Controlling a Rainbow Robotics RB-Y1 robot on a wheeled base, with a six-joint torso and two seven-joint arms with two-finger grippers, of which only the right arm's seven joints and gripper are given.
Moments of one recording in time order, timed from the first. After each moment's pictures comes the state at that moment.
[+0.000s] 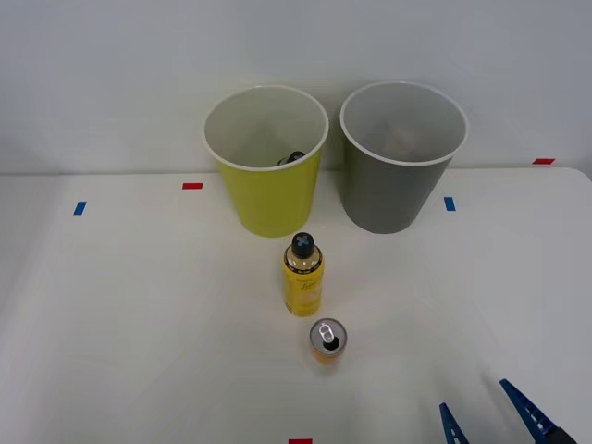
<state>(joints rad) 0.69 -0.04 -0.21 -1.51 0.71 -1.13 0.70</state>
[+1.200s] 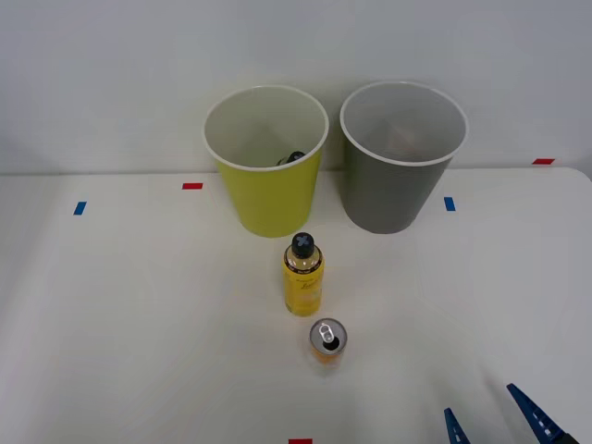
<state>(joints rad) 0.71 -0.05 -0.20 -1.51 0.67 -1.15 0.75</state>
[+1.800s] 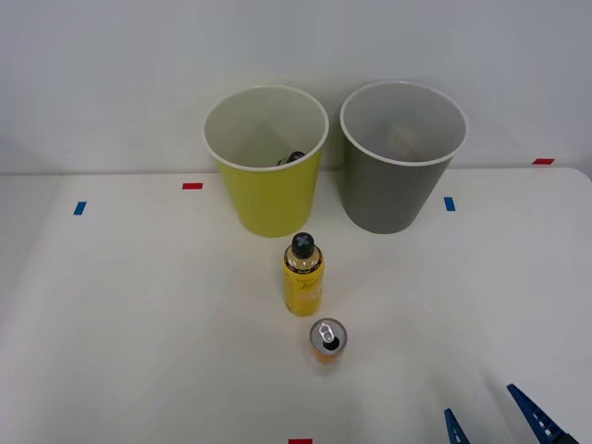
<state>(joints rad) 0.71 -0.05 -0.20 -1.51 0.67 -1.15 0.75</state>
